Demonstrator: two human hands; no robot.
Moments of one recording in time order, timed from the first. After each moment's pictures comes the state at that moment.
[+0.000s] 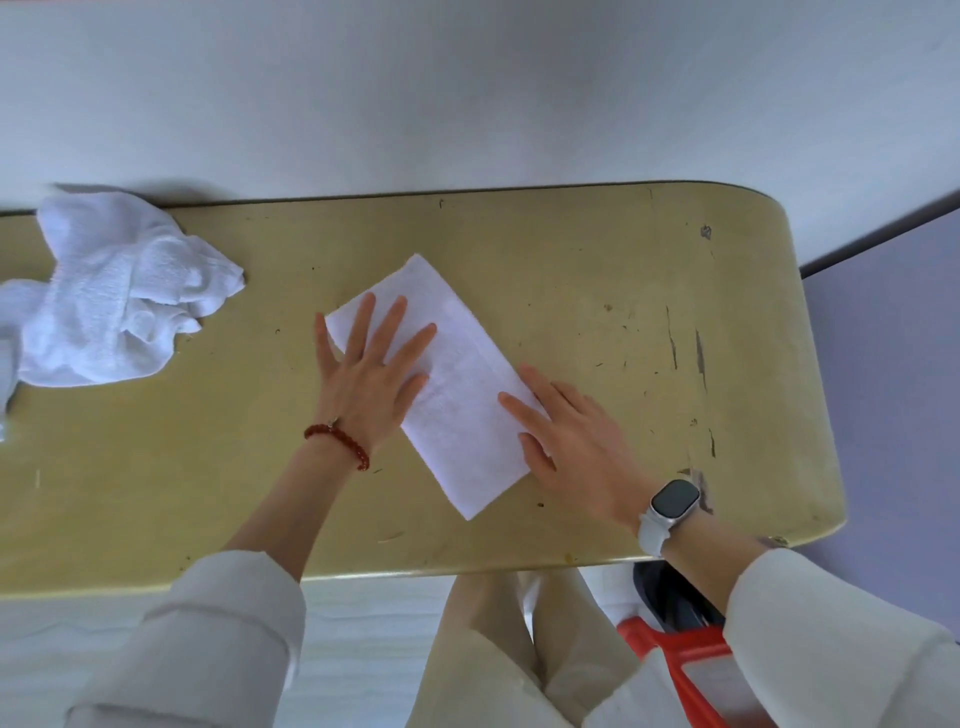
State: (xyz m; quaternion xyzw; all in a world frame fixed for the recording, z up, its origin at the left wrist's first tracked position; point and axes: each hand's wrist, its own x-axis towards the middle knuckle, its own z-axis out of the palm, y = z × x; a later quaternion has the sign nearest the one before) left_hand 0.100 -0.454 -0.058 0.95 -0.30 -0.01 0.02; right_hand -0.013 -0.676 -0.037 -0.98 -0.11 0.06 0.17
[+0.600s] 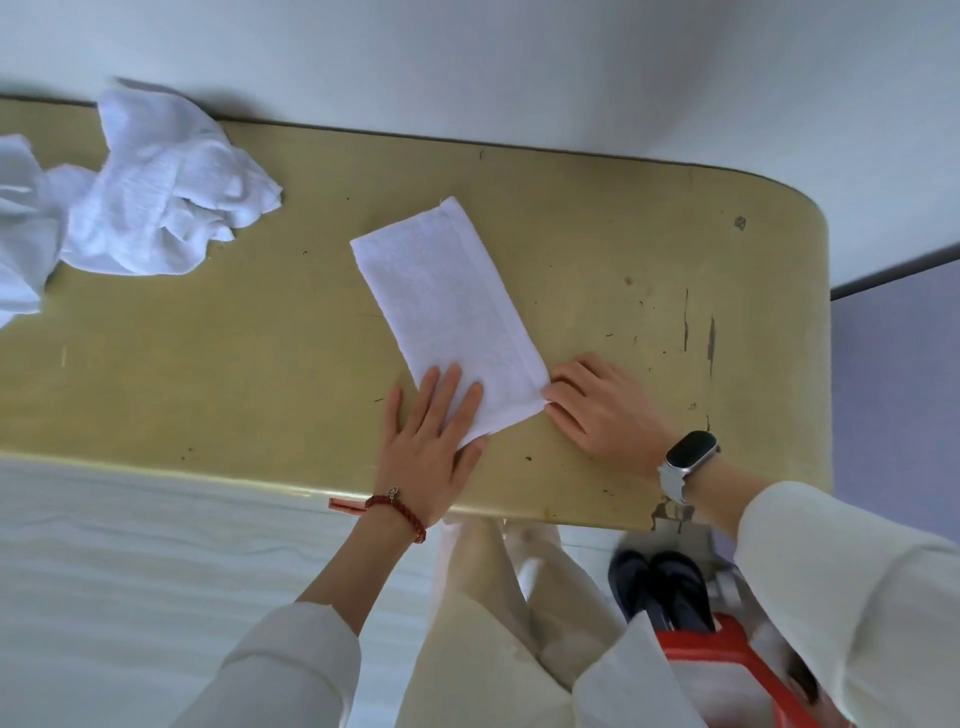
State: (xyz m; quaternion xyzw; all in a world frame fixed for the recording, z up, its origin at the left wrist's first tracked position) left_hand -0.043 -0.482 -0.071 0.97 -0.21 -0.06 0.10; right_hand -0.015 -0.716 -0.047 -0.94 -0.28 0.00 0.19
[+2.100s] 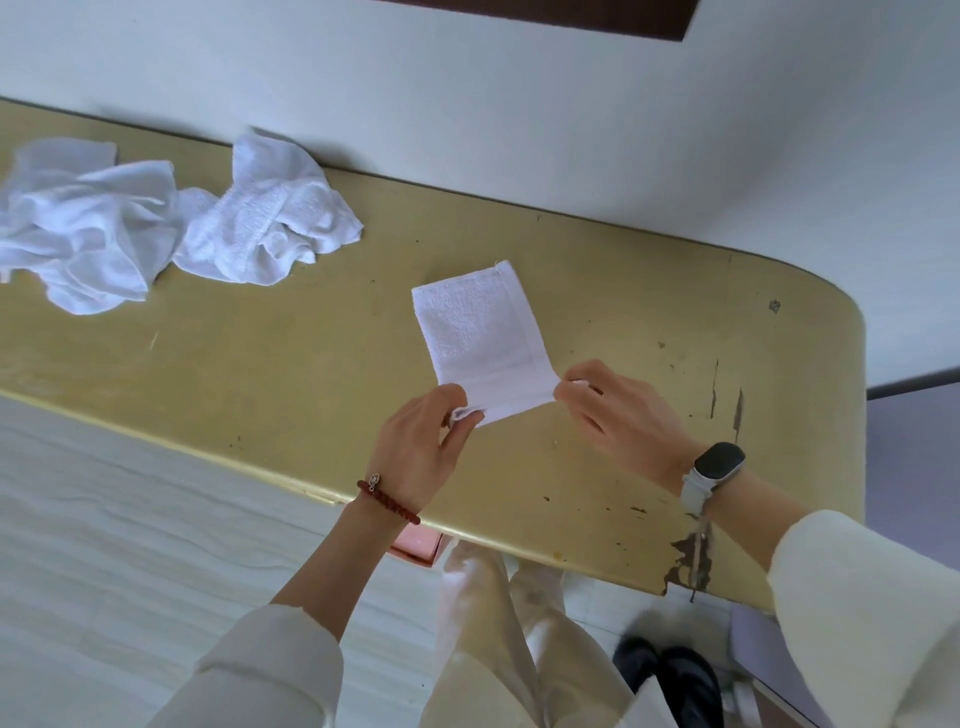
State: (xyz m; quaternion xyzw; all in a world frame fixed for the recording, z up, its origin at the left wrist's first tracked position) left_hand -0.016 -0.480 -0.009 0.92 -0.09 0.13 0.37; right_hand 0.023 -0.706 -0.004 -0.90 -0.36 -0.05 0.24
